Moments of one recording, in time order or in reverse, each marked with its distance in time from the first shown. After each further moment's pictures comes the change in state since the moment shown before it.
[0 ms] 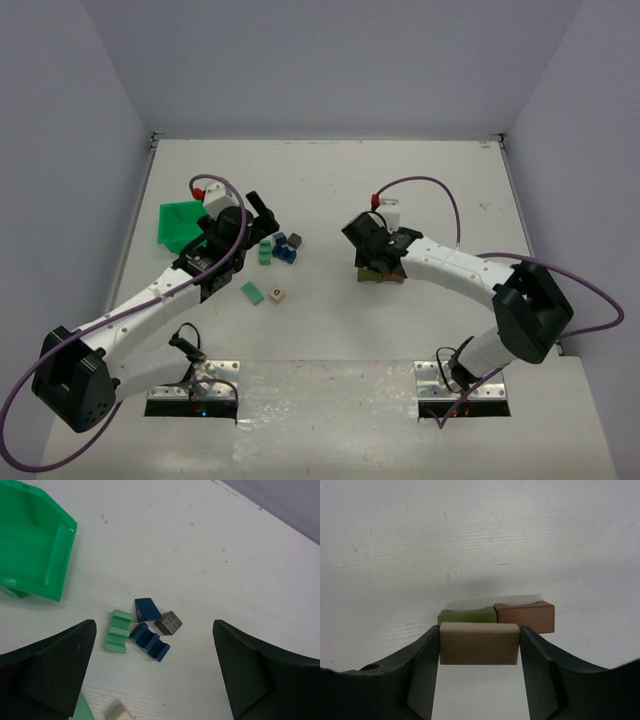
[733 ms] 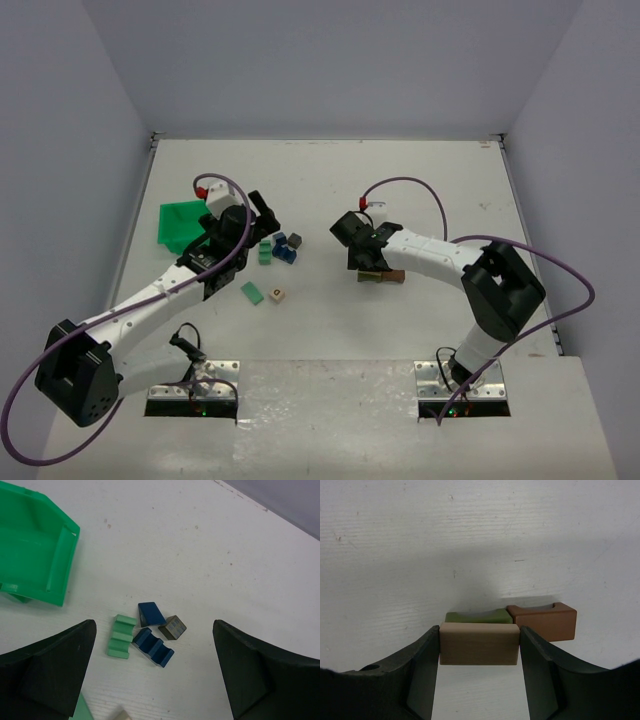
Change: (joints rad) left arm 0.000 0.033 -0.001 0.037 -0.021 0.025; right arm -0.001 0.171 0.085 -0.034 -0.035 0.011
